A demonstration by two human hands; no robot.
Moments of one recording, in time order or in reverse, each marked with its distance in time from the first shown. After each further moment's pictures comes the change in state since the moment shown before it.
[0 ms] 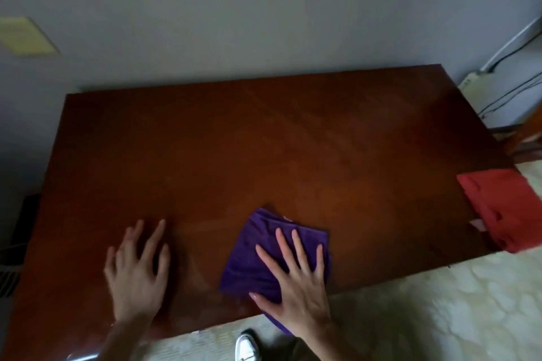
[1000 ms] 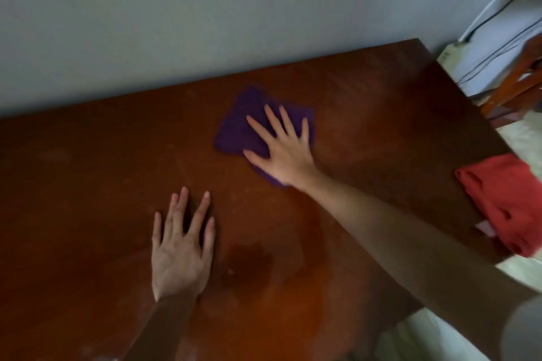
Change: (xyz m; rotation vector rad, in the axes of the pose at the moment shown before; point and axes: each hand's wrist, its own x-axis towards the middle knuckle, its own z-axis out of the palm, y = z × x) left_hand 0.107 0.152 0.085 -0.009 -0.113 0.320; right_hand 0.289 0.160 -0.055 0.019 0.133 0.157
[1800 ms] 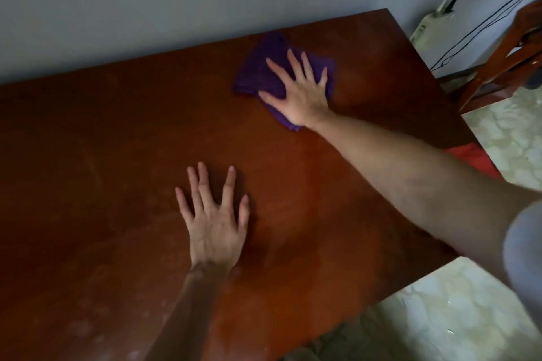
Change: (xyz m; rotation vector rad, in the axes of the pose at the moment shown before) left_hand 0.026 0.178 0.063 0.086 -0.023 0.053; right_hand 0.060 0.189 -0.029 0.023 -0.021 0.150
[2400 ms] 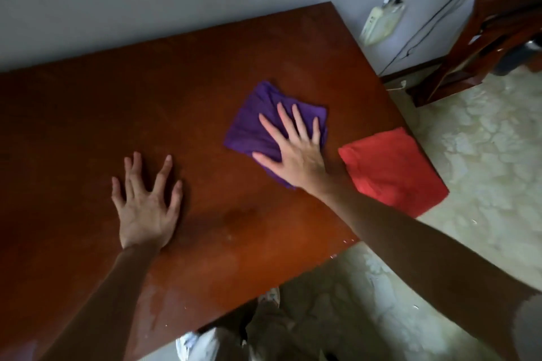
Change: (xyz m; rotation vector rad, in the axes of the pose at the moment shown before) left_hand -0.002 0.001 -0.005 -0.019 -0.051 -0.050; right_hand -0.179 0.090 0.002 -0.068 0.113 -0.089
